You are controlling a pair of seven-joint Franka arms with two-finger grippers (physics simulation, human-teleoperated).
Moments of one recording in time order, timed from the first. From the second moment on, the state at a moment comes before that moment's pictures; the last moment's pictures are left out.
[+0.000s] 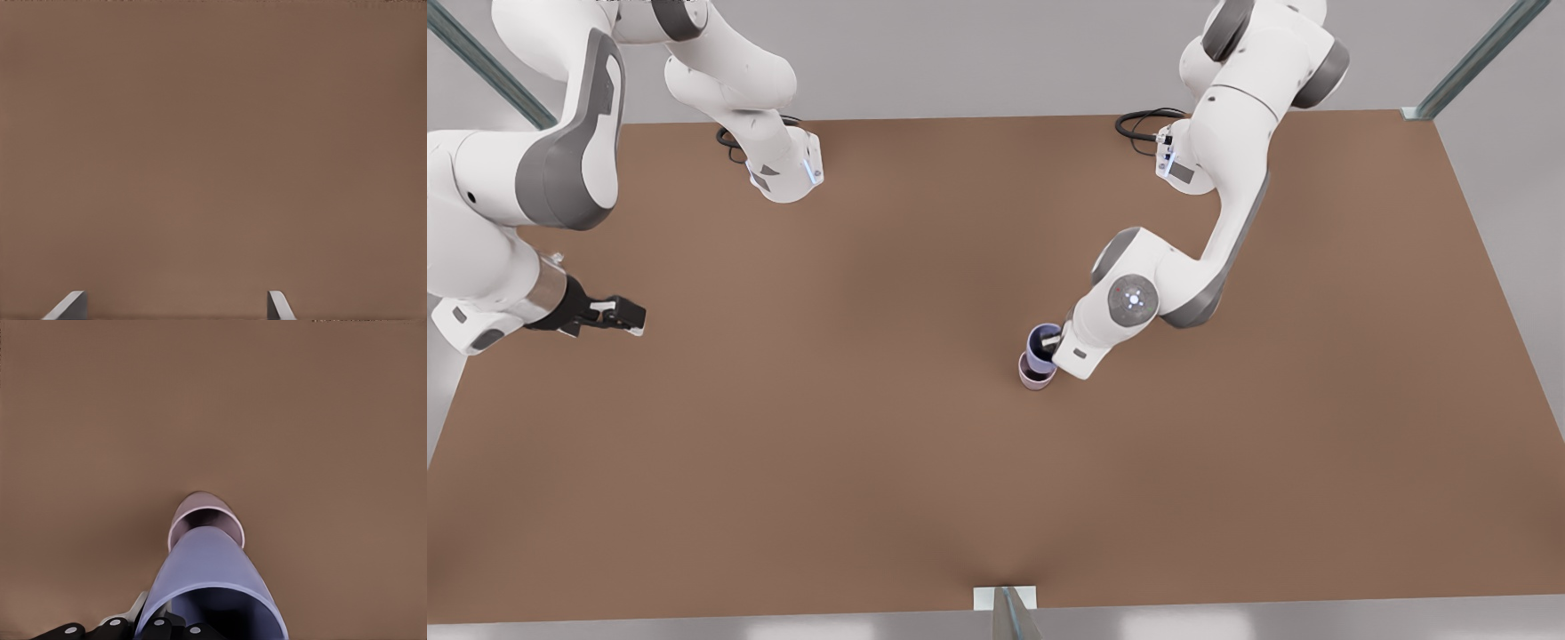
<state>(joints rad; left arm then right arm) -0.30 0.51 -0.31 -1.57 -0.09 1.99 -0.81 -0.07 0.22 0.05 -1.32 -0.06 1.47 -0.03</state>
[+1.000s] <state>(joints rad) -0.32 0.58 -0.31 -1.57 -0.10 2.03 -1.03 -0.07 0.23 0.05 -1.31 -0.05 1.47 -0.05</state>
